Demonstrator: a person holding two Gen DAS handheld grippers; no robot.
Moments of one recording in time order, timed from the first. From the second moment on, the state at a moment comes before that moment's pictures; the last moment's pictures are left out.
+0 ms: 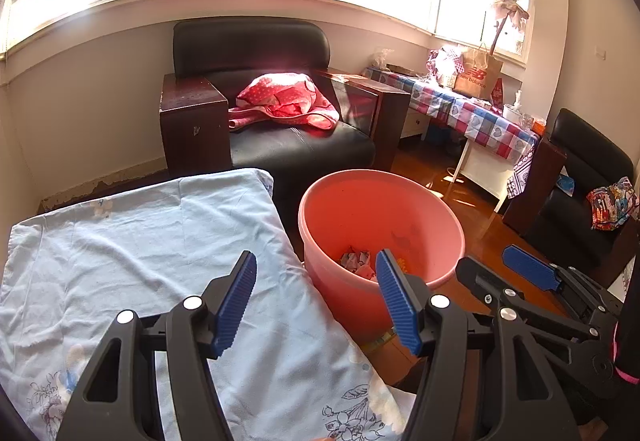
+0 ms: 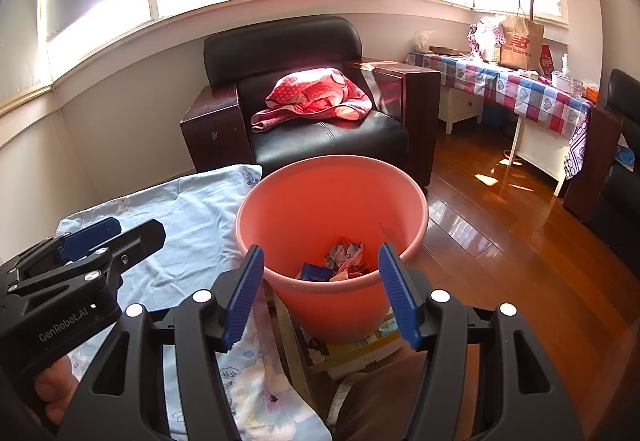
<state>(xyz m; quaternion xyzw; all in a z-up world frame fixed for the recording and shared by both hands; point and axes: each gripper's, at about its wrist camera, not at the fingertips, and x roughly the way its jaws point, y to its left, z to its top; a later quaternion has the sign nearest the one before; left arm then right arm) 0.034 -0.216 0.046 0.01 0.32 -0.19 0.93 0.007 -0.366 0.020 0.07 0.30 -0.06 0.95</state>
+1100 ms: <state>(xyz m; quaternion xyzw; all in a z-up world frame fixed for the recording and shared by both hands) 0.027 -0.207 0.034 0.00 0.32 -0.19 0.93 0.001 -0.352 0.016 0.06 0.30 -0.07 0.95</state>
